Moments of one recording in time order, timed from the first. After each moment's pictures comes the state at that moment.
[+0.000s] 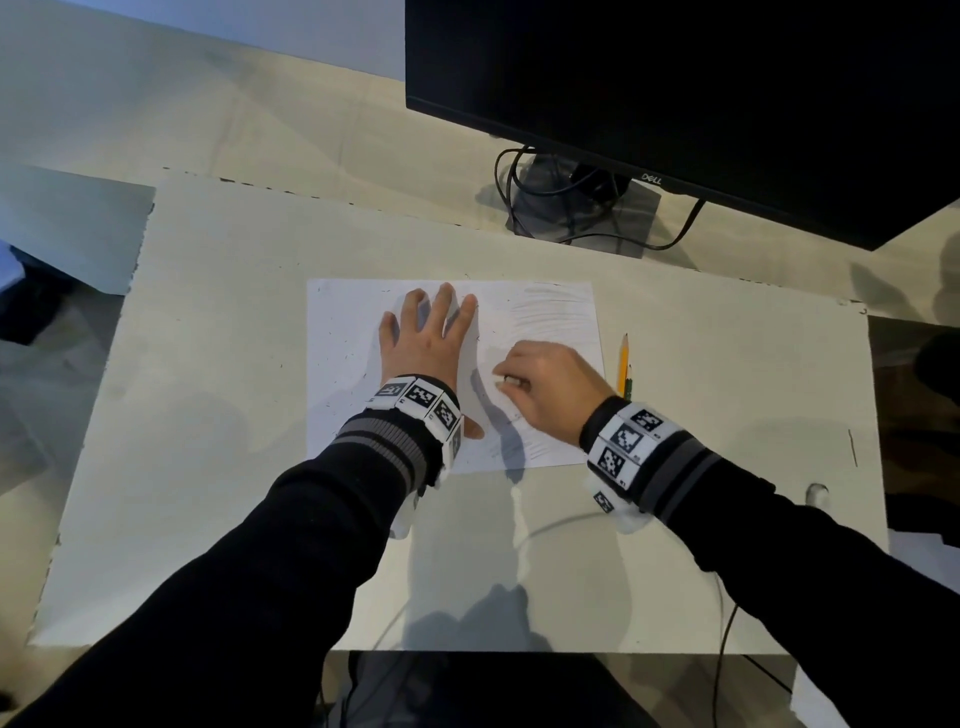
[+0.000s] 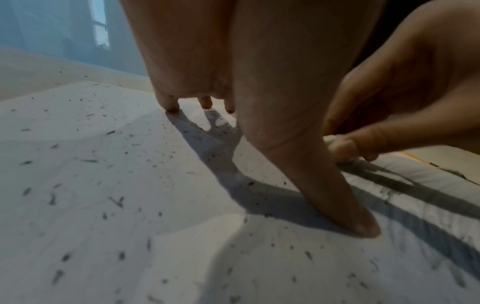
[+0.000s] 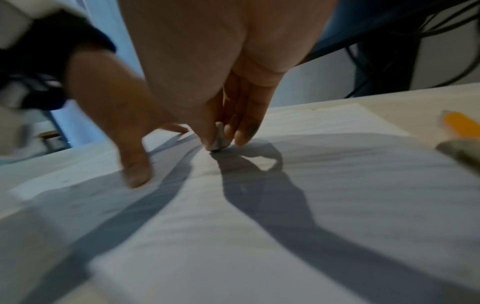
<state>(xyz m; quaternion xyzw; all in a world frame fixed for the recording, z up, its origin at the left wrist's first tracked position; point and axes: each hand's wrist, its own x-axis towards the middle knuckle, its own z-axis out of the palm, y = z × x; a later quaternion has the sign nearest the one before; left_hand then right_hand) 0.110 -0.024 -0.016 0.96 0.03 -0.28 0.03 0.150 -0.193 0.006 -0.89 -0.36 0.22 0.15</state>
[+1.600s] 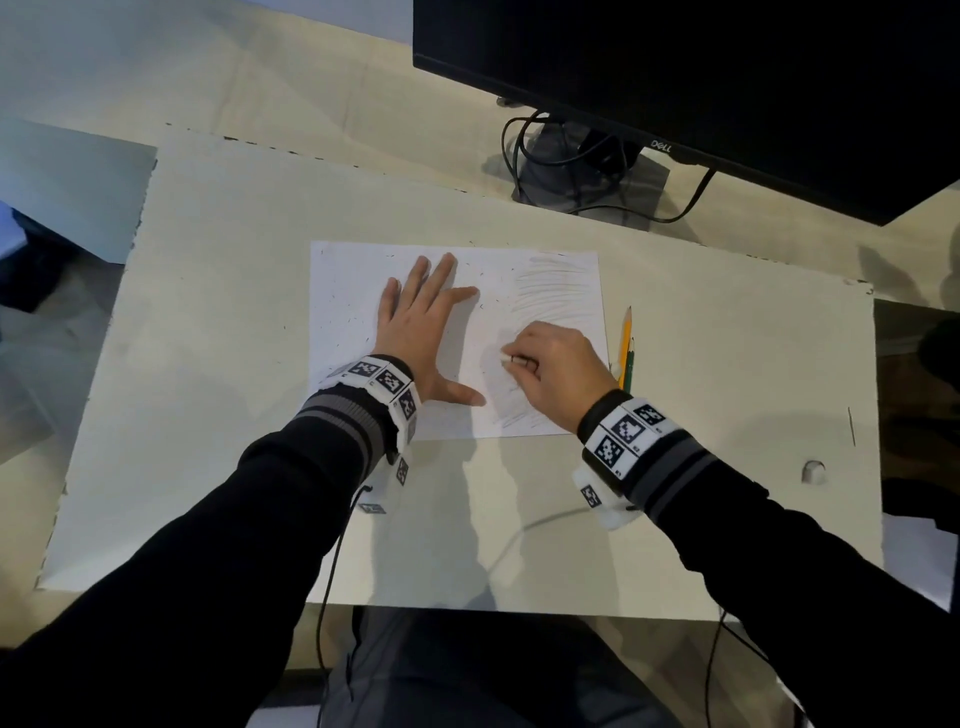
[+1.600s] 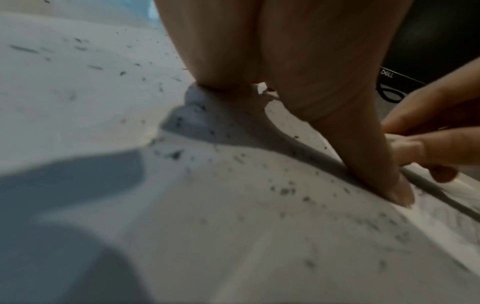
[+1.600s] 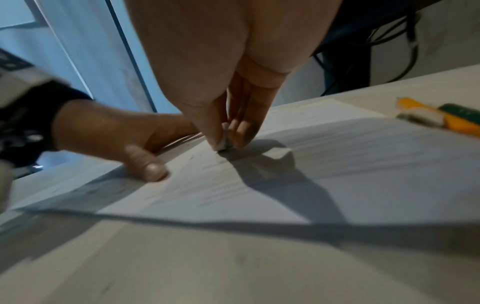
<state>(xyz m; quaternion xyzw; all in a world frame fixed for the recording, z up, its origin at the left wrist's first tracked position) 0.087 -0.006 -0.042 0.96 0.01 -0.16 0.22 0.128 -0.203 -0.002 -0.91 -0.30 0.18 0.22</state>
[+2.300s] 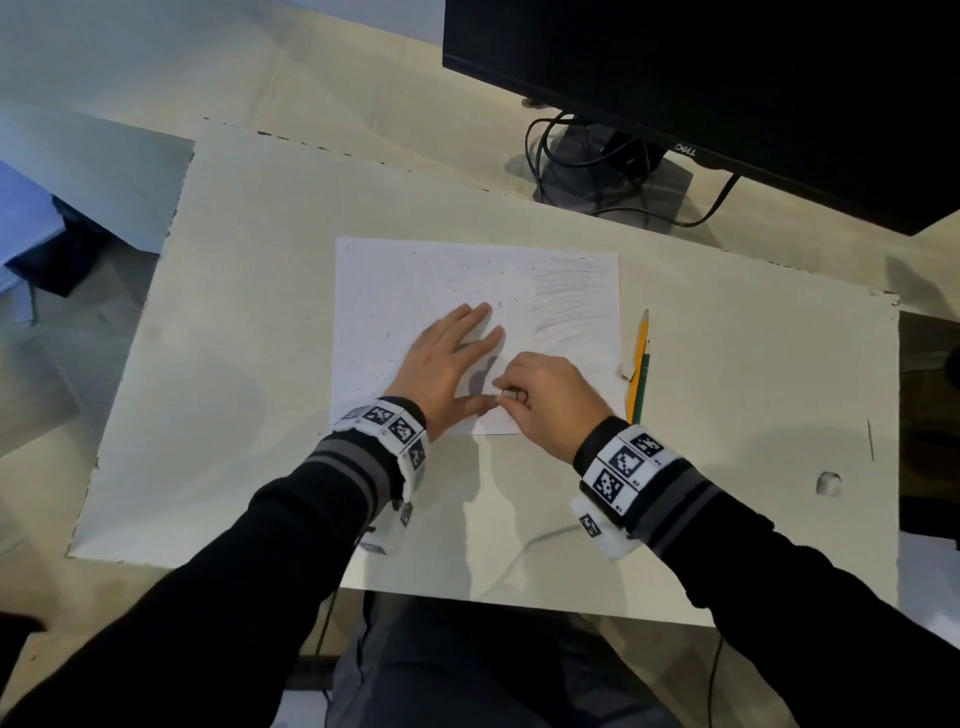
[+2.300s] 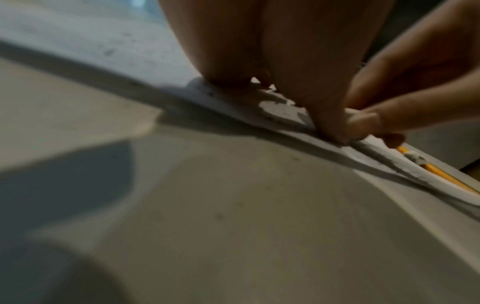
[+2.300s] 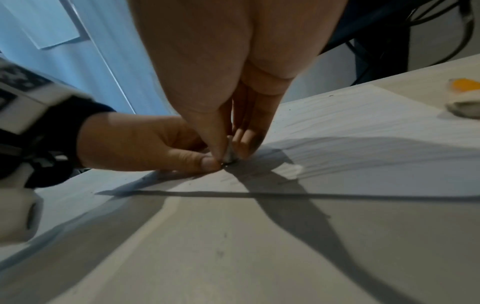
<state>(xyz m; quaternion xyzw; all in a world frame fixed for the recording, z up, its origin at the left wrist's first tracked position) 0.044 -0.022 -0.059 0.94 -0.03 -0.04 0.35 0.097 -0.192 0.005 -0.89 -0.33 0.25 0.21</state>
